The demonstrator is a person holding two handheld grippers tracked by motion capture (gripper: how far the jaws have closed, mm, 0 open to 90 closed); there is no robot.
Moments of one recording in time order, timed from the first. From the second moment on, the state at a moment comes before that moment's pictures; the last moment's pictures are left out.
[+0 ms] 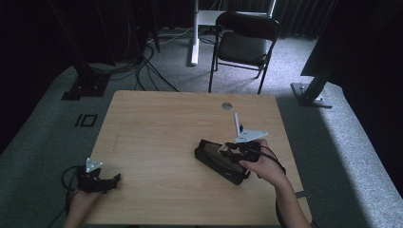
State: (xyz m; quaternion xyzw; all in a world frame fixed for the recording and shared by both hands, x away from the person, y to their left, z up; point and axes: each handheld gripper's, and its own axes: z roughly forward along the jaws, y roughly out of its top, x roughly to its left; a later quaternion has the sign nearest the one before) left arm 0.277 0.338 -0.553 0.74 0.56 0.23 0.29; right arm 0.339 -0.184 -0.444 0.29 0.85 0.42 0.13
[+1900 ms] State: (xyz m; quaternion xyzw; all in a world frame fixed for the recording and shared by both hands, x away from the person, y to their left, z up) left arm 0.277 0.338 -0.552 0.74 0.56 0.23 0.29; right arm 0.366 -0.151 -0.478 0.31 0.90 0.30 0.07
